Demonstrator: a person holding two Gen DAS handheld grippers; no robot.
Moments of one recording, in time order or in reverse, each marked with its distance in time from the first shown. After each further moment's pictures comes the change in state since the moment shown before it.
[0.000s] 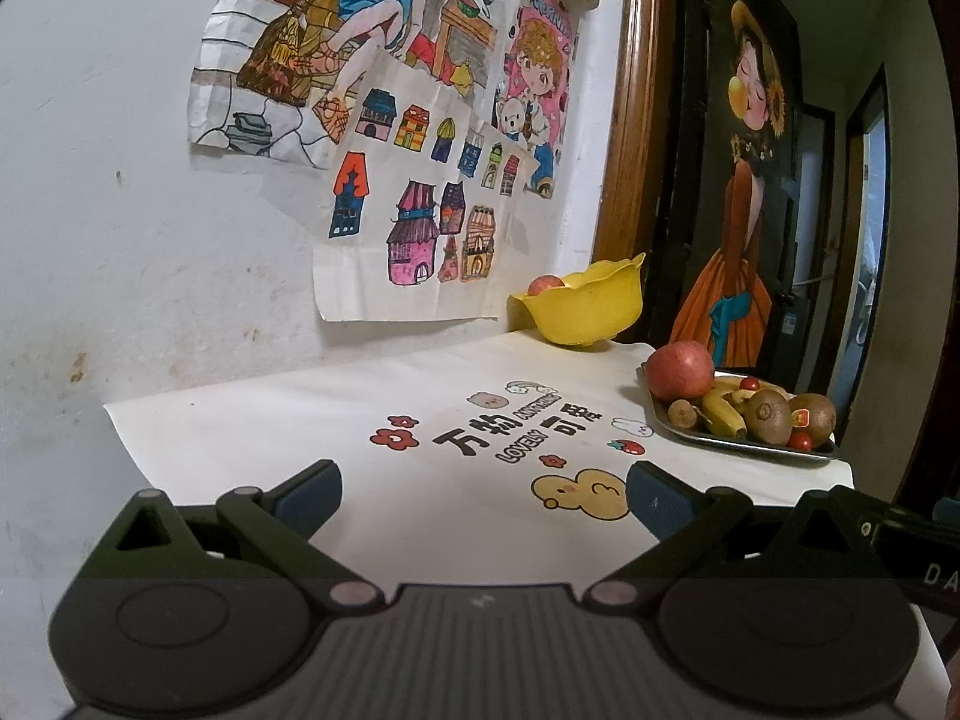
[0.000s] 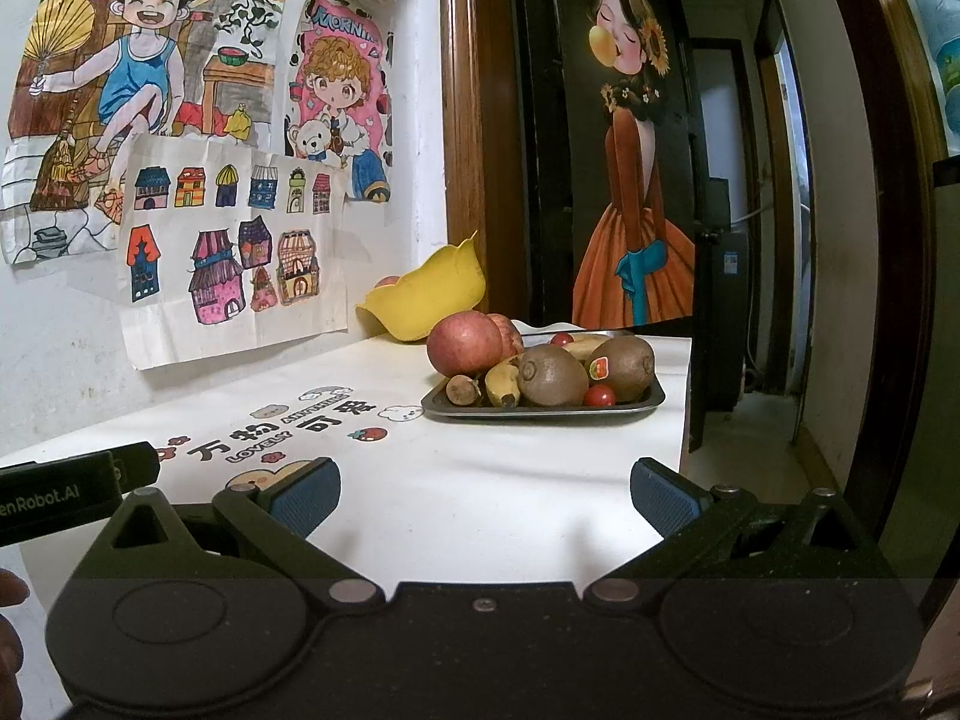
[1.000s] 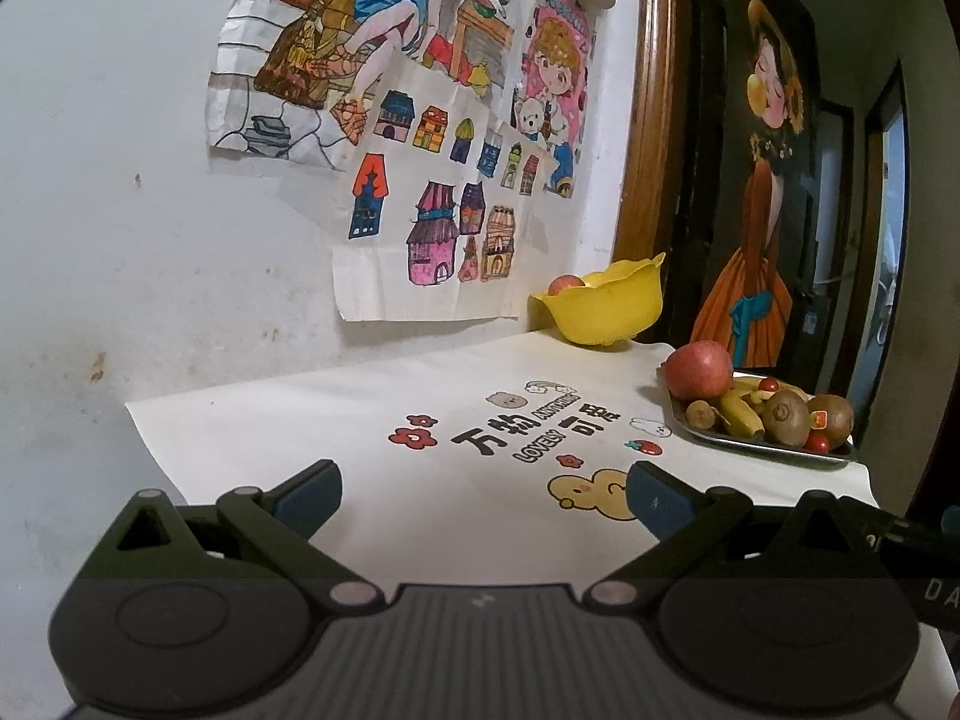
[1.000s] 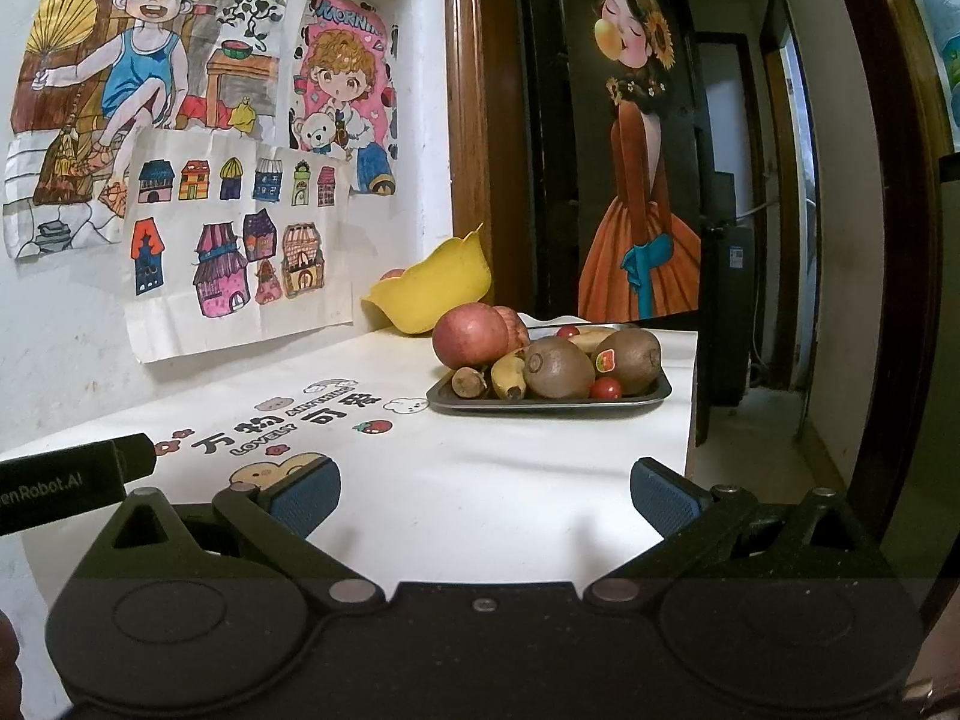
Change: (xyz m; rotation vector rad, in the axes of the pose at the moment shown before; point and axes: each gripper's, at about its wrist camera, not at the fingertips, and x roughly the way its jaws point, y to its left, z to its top) left arm -0.002 -0.002 0.001 -0.004 0.008 0.049; right arm 0.001 0.004 -0.005 0.002 0.010 0.001
